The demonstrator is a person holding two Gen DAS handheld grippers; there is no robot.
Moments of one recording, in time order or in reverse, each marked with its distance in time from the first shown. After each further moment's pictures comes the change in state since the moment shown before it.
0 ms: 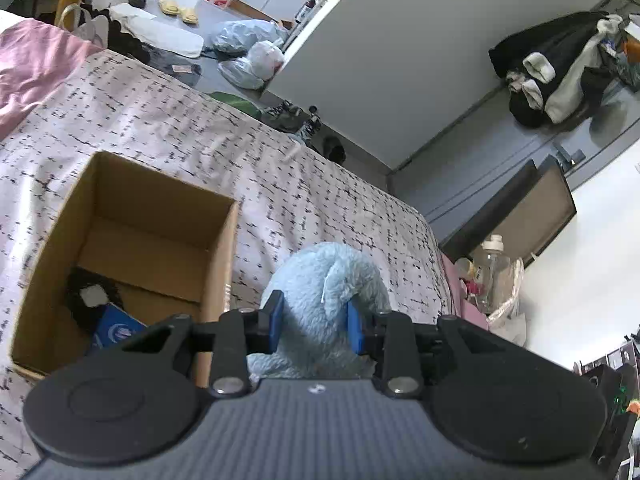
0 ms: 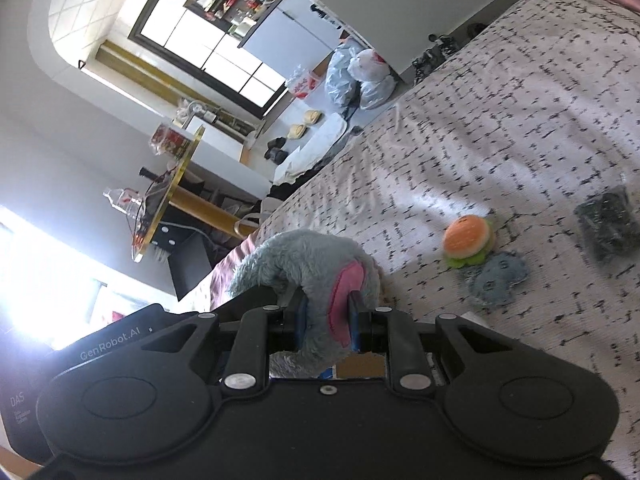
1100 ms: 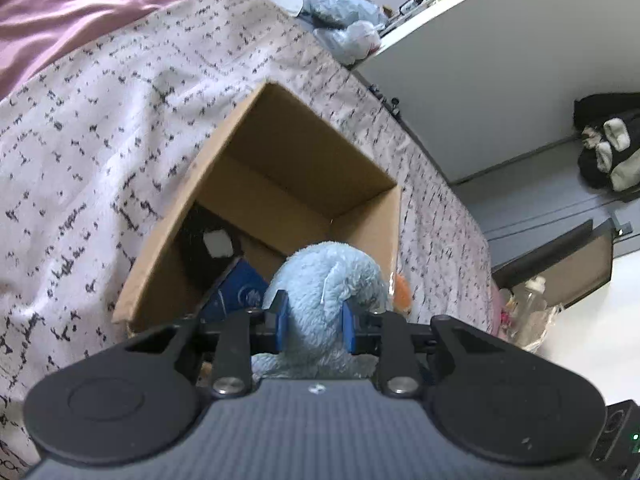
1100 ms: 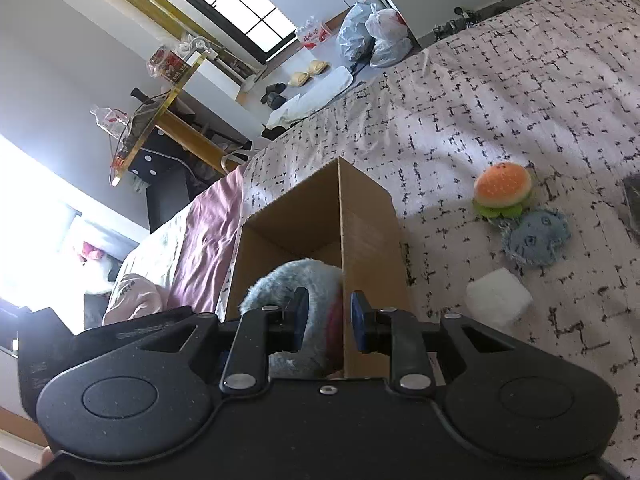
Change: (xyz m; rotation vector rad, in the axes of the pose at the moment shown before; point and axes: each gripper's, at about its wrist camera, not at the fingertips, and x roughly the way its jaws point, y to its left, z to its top) left arm 0.007 0.116 -0.012 -0.280 0.084 0.084; right arm 0.037 0.029 -0.042 -0.146 0.129 -0.080
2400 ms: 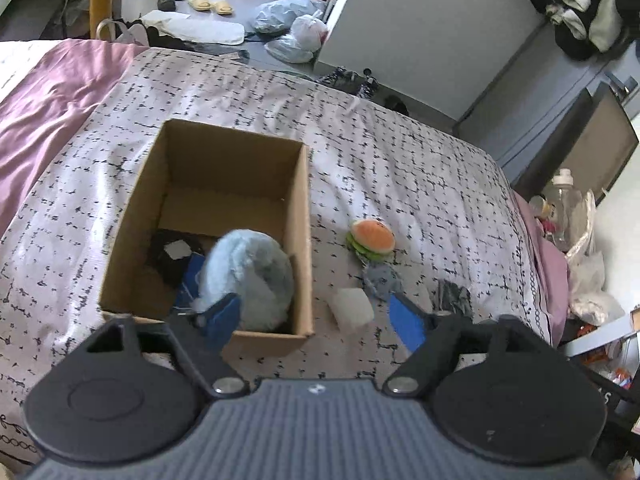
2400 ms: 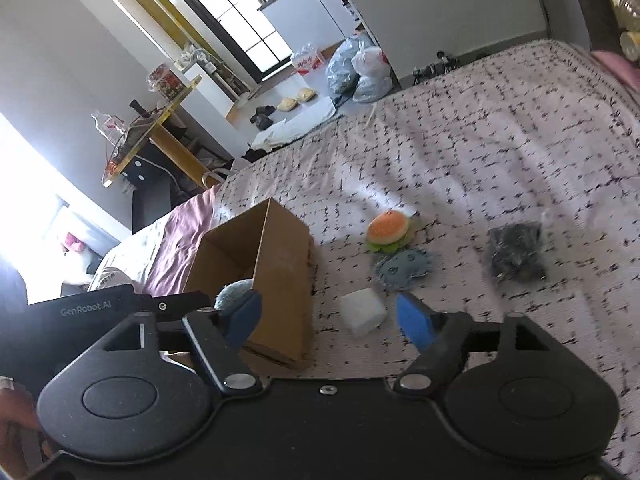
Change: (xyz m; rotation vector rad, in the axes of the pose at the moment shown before) left arm -0.023 -0.112 -0.064 0.408 -0.026 0.198; right arm -0.100 -0.066 0.008 -0.110 -0.080 -0.062
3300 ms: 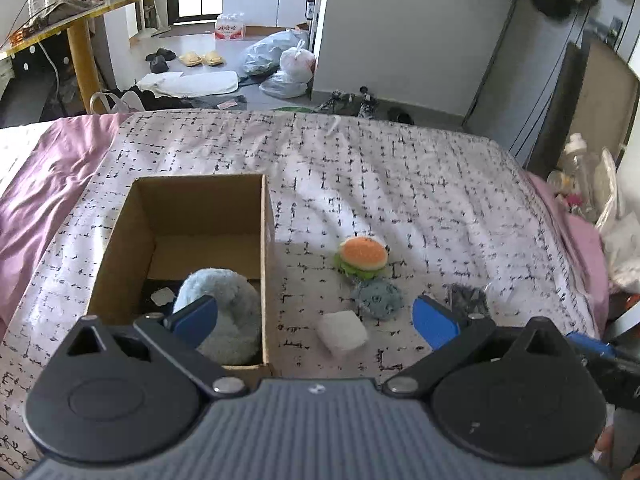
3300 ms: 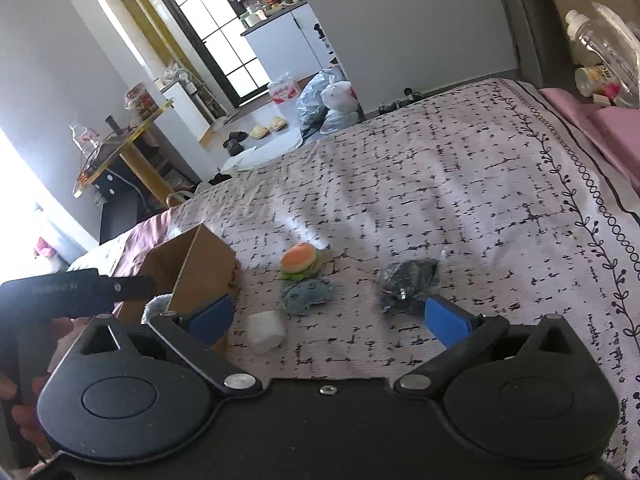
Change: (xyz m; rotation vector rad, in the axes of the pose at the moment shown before) left arm 0.018 -0.069 -0.013 0.182 -0.098 0.144; right arm -0.035 -0.069 0.001 -0.056 -0.093 -0.094
